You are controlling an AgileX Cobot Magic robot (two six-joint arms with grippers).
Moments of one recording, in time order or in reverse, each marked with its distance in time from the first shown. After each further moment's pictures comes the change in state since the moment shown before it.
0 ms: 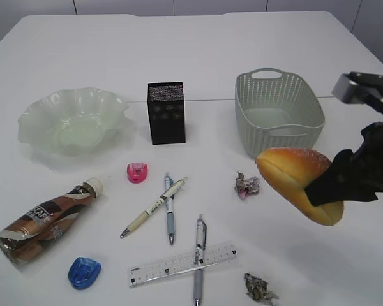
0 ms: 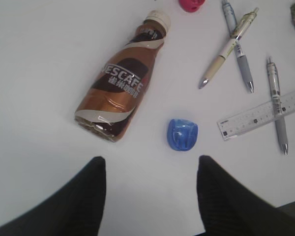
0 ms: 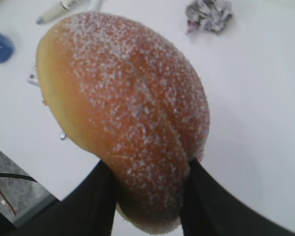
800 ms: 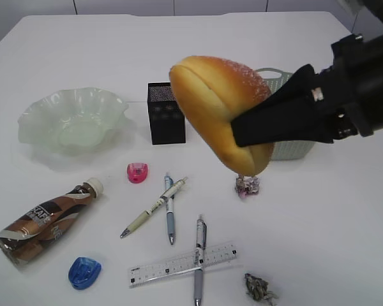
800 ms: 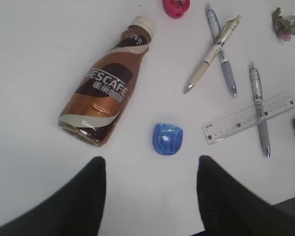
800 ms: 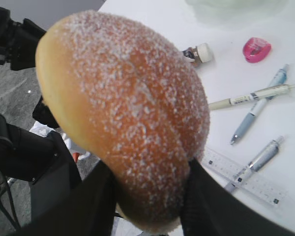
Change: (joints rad) left arm 0.000 0.000 0.000 -0.053 -0.002 0.022; right arm 0.191 -0.139 -0.130 0.367 0.122 -0.049
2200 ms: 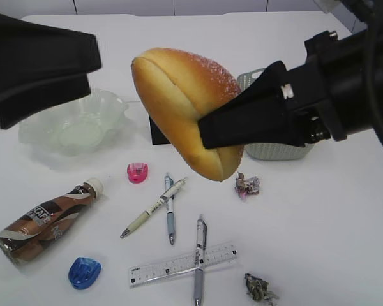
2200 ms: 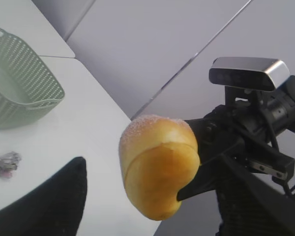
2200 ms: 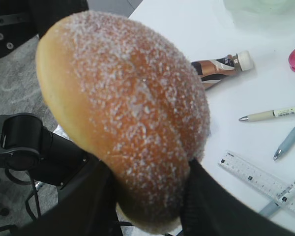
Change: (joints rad) left arm -0.302 0.079 -0.002 -1.227 -0.058 0.878; right arm 0.111 0.000 0.000 0.070 -0.057 0.021
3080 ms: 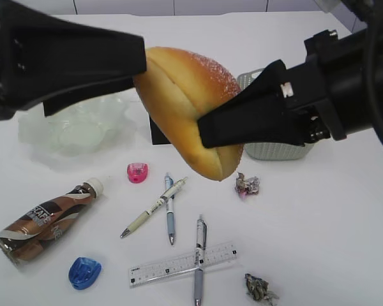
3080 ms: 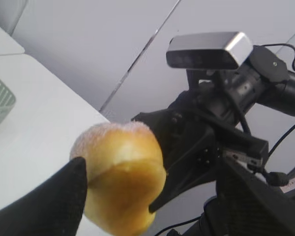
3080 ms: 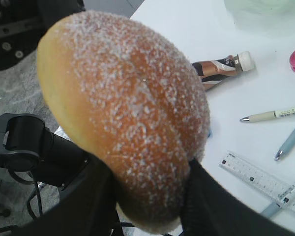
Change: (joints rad) left arm -0.072 0.144 -0.072 -0.058 0.124 0.188; right arm 0.000 0.000 0.000 0.004 0.000 0.000
